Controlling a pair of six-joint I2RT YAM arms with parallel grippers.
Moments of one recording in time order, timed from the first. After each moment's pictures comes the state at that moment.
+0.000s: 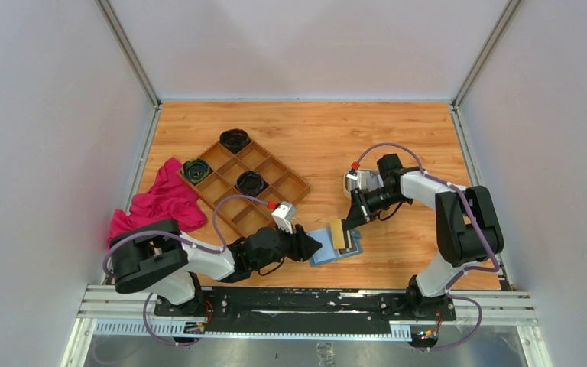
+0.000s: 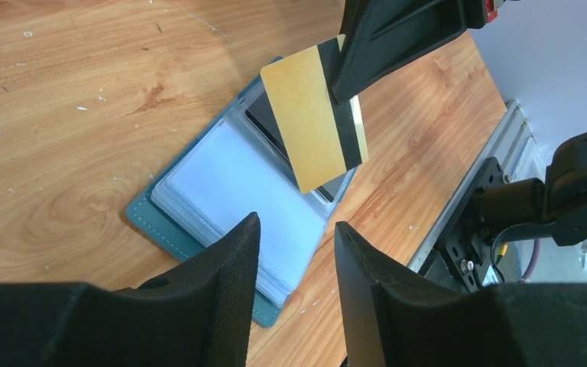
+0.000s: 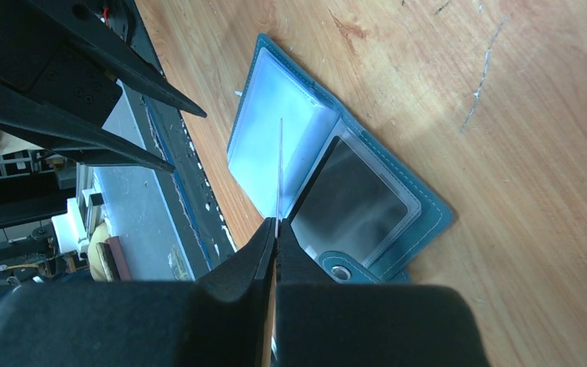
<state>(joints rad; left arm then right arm) -1.14 1.46 0.29 0.89 -0.19 -0.74 0.21 1.63 0.89 -0.68 -0.99 -0.33</state>
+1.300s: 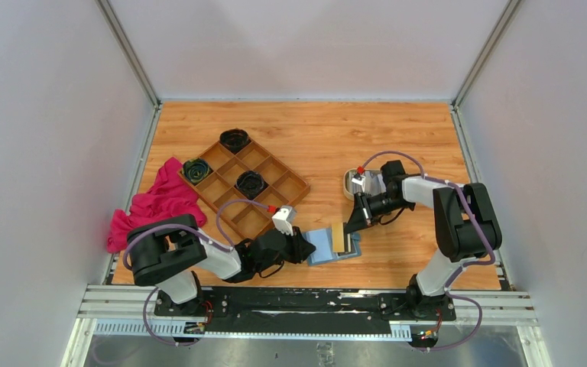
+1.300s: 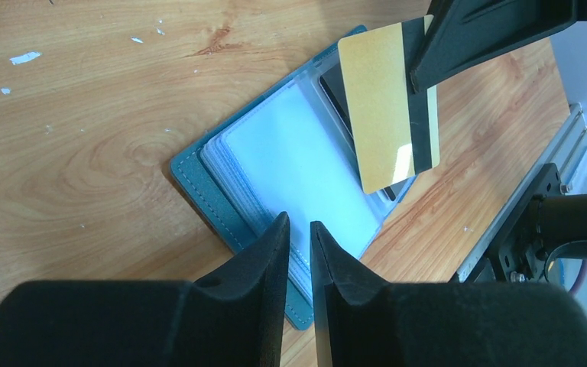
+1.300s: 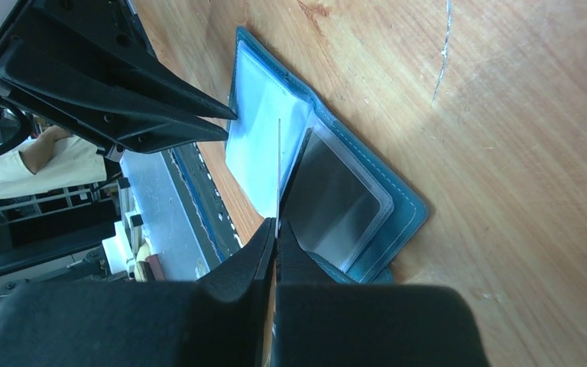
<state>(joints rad) -1.14 1.59 0.30 0.86 -0.23 -0.82 0.17 1.67 0.81 -0.59 -1.02 -0.21</state>
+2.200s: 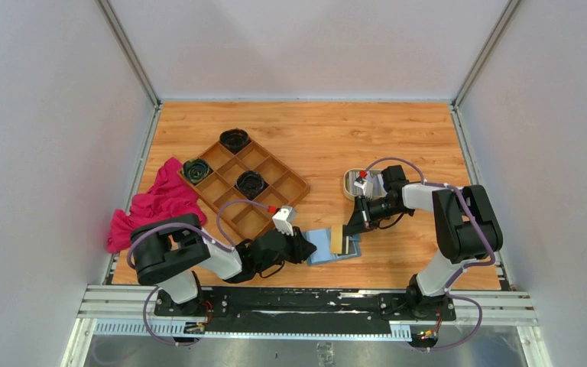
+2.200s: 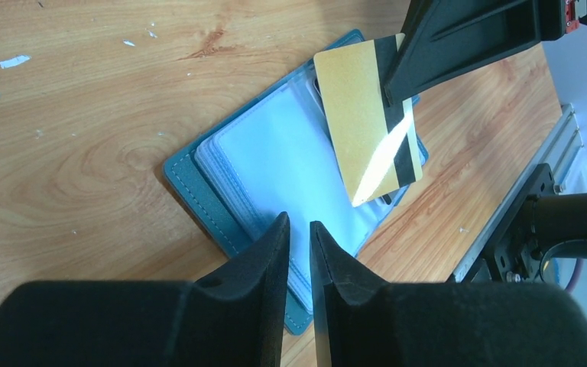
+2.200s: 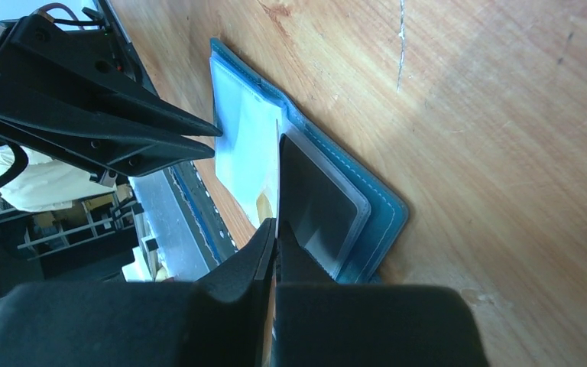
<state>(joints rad) -1.14 1.61 0.30 0.91 -0.23 -0.82 0.17 1.66 0.73 -0.43 -1.00 -0.04</state>
